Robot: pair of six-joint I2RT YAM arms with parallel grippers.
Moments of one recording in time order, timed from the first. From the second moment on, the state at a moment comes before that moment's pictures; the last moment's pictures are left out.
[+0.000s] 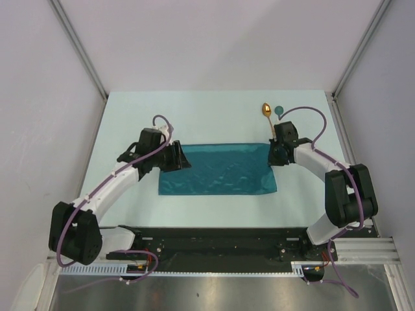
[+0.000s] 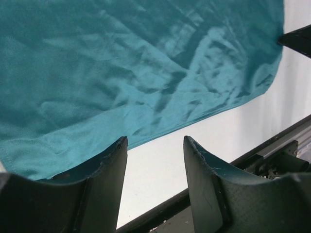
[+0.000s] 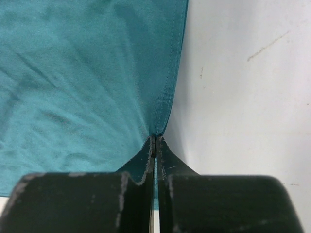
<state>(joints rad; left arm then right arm) -0.35 1.23 0.86 -0.42 0.32 -0.50 0.27 1.58 0.98 -0.42 0.02 0.37</state>
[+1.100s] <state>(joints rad) -0.01 1.37 0.78 -0.36 0.37 -0.51 0.78 2.03 1.63 -0.42 -0.13 0.67</state>
